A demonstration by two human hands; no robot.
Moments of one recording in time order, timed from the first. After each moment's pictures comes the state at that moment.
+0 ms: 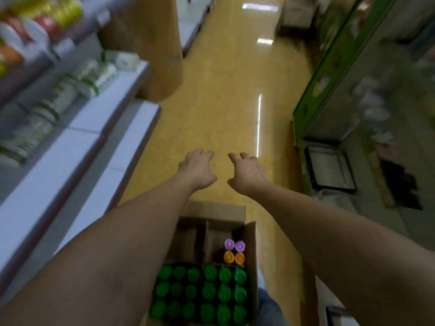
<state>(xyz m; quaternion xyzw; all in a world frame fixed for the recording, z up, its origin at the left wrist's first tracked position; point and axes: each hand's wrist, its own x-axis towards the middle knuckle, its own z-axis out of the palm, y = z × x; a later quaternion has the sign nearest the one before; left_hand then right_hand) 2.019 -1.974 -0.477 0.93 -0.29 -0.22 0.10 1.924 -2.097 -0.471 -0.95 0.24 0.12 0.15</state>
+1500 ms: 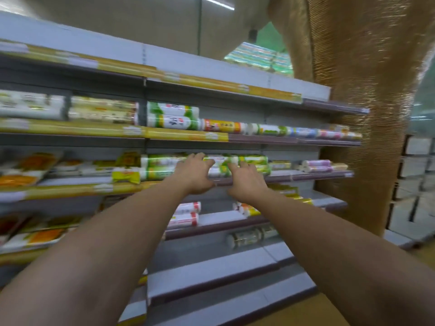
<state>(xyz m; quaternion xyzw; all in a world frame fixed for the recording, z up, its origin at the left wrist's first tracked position) 1.725 -1.609 -0.004 0.97 0.08 0.22 -0.05 1.784 -1.771 -0.015 -0.92 -0.31 -0.20 0.09</state>
